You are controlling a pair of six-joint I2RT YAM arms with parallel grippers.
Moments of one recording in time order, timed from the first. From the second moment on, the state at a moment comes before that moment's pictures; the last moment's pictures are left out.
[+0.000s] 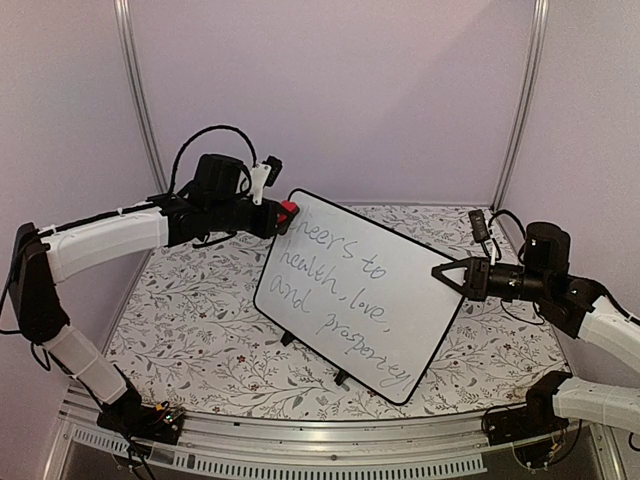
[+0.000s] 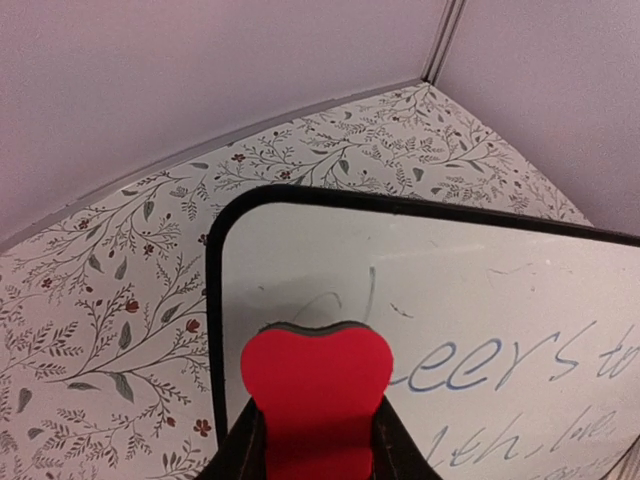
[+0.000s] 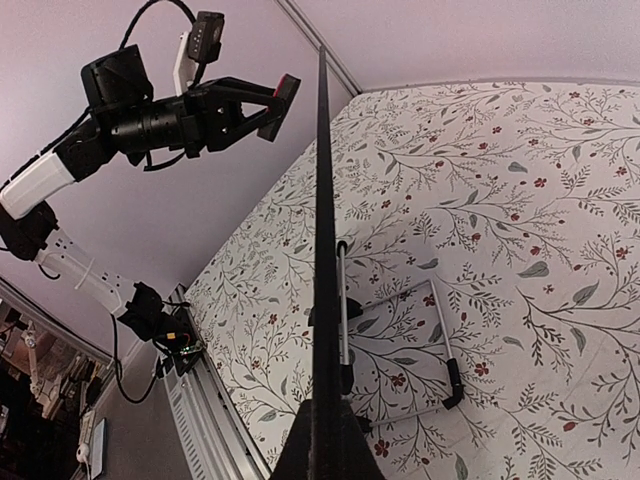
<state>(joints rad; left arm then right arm) -0.65 1.56 1.24 -0.18 0.08 -0.13 0.48 0.82 0.57 -0.05 -0.60 0.46</state>
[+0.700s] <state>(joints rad) -0.66 1.61 1.32 -0.22 0.01 -0.11 0.51 0.87 0.68 -0.16 -0.58 0.38</state>
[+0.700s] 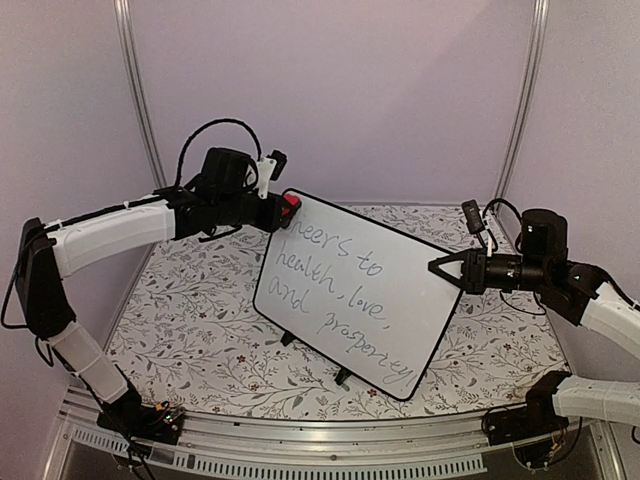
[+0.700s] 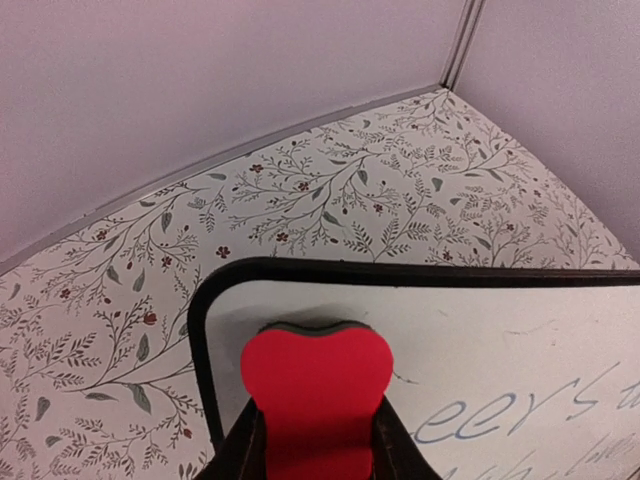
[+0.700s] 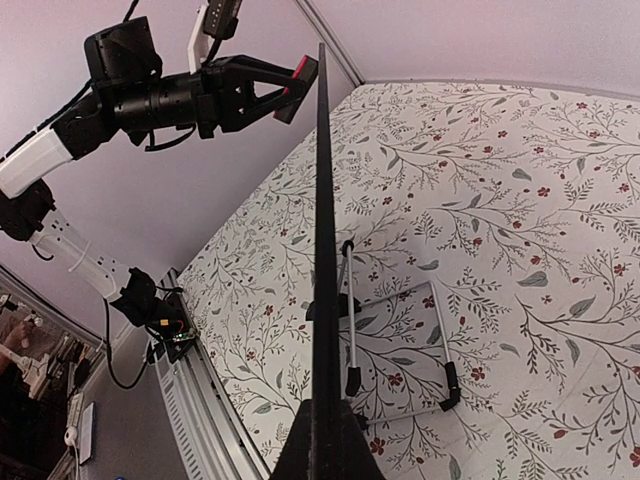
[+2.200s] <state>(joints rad) -0.66 1.64 1.22 -0.23 0.00 -0.23 0.51 0.89 0.69 -0.18 -0.55 0.44</state>
